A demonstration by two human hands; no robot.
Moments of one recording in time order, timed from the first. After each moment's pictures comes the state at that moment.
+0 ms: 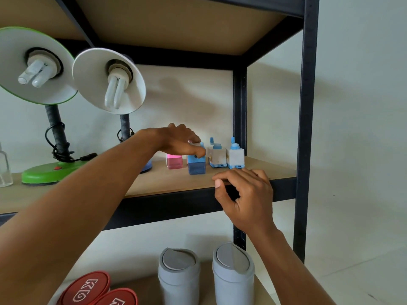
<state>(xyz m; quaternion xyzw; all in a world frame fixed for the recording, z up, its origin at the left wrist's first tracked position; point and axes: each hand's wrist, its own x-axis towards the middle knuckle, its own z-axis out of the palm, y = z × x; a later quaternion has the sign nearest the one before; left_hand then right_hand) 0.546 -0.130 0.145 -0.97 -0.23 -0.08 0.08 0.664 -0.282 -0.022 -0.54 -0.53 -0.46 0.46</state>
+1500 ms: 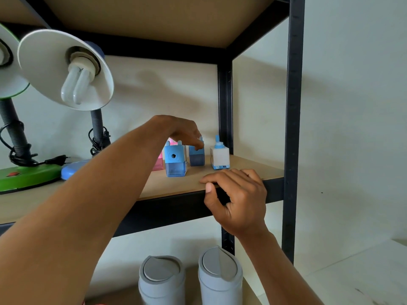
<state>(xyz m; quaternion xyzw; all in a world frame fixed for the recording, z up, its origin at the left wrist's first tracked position) 0.640 -0.106 0.162 -0.97 -0.24 -0.03 0.08 0.683 -0.283 -0.021 -0.49 -0.54 -0.50 0.46</state>
